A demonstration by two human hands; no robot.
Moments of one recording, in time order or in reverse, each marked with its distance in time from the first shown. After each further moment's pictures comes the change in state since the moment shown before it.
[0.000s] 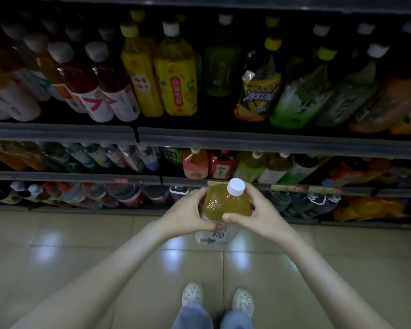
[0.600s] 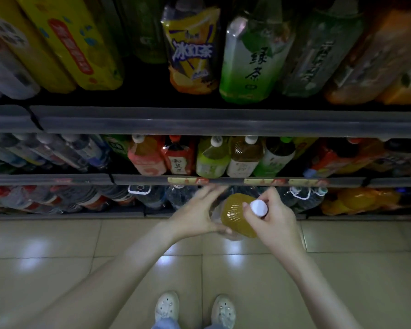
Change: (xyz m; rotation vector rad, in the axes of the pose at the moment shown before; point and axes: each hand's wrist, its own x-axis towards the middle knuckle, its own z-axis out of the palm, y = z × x) left_hand 0.134 -0.008 0.147 0.162 -0.099 0.068; right_hand 0.005 0.145 -0.076 -0.208 0.430 0.221
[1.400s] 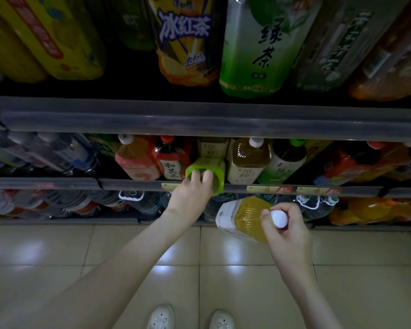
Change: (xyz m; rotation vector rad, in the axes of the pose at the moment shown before) left_hand 0.073 -0.052 0.008 1.116 0.432 0.085; right_hand 0.029 0.052 0.034 0.298 0.214 0.095
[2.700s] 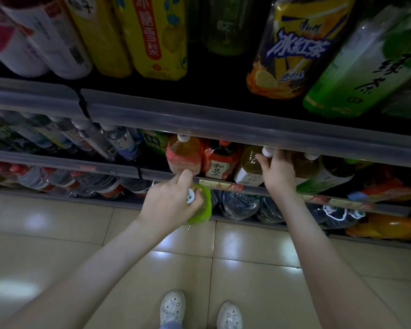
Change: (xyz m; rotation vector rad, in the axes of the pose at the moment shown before) left_hand -0.090 -0.122 -0.067 -0.468 0.293 -0.329; right_hand 0.091 -0.083 0.130 -0.628 -0.204 -0.167
